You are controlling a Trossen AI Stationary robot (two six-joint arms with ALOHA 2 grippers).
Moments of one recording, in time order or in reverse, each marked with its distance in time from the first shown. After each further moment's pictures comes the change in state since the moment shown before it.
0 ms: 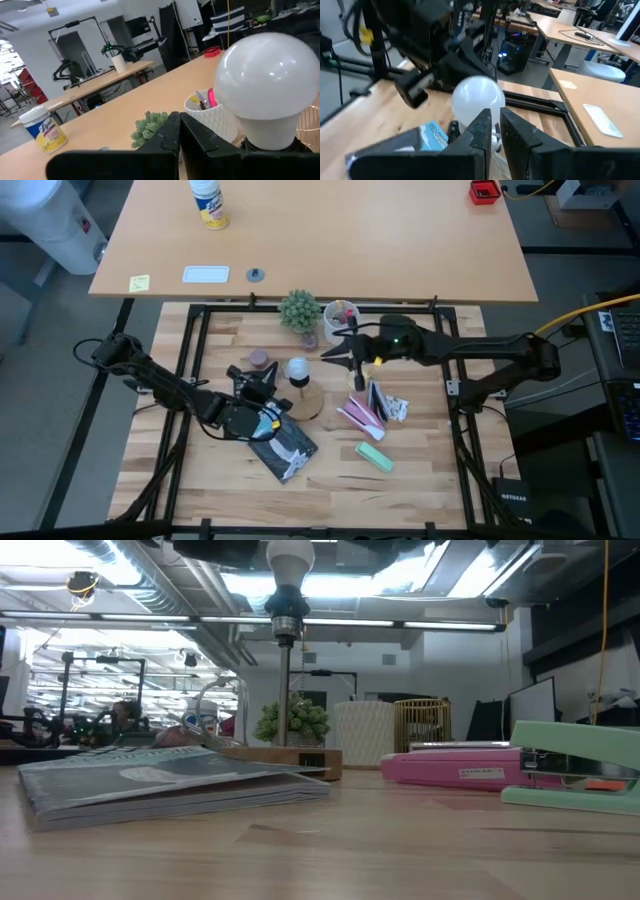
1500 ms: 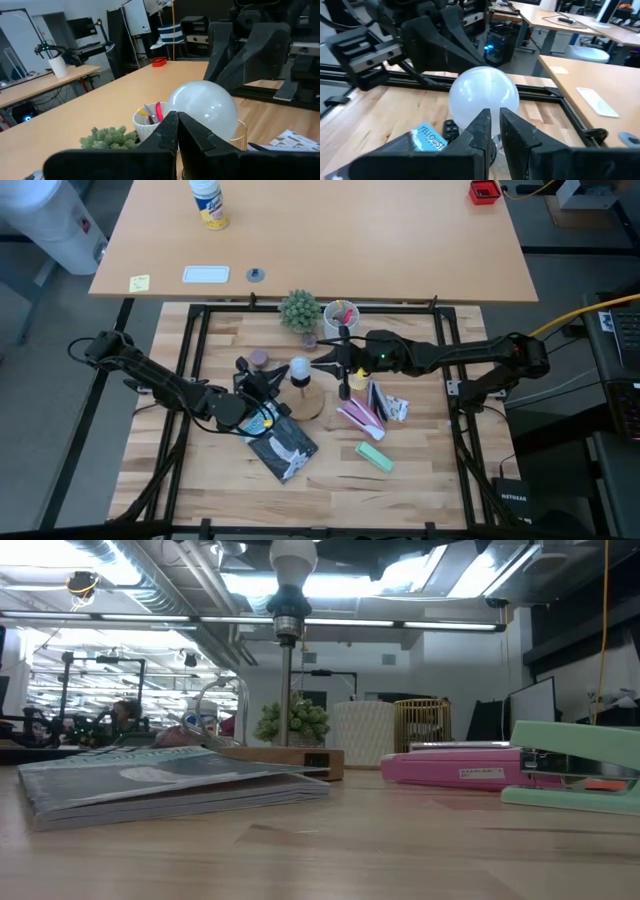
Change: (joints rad) left arm 0.015 -0.089 0.000 0.094 0.315 0.079; right arm 0.085 0.119 -0.001 0.099 0.198 0.087
